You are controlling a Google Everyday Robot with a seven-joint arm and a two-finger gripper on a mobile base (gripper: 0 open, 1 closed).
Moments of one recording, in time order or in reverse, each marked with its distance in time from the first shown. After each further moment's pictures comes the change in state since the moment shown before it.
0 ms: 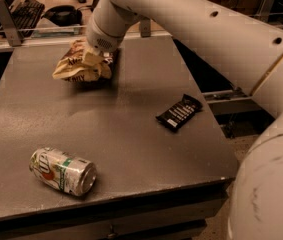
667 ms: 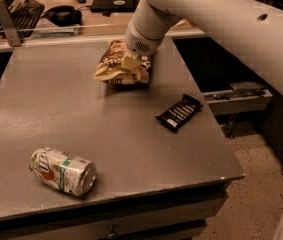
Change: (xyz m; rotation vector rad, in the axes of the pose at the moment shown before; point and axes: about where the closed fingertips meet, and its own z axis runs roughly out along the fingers) arm 0.101 0.003 -0.054 0.048 0.185 0.118
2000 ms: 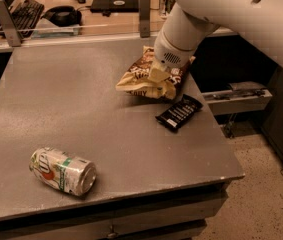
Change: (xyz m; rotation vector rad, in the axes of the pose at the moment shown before) arm 0.067 0.041 -0.049 -0.002 0.093 0.105
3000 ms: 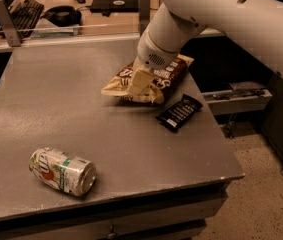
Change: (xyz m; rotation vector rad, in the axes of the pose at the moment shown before) arm -0.040 0.015 0.014 -0.063 -0.108 -0.043
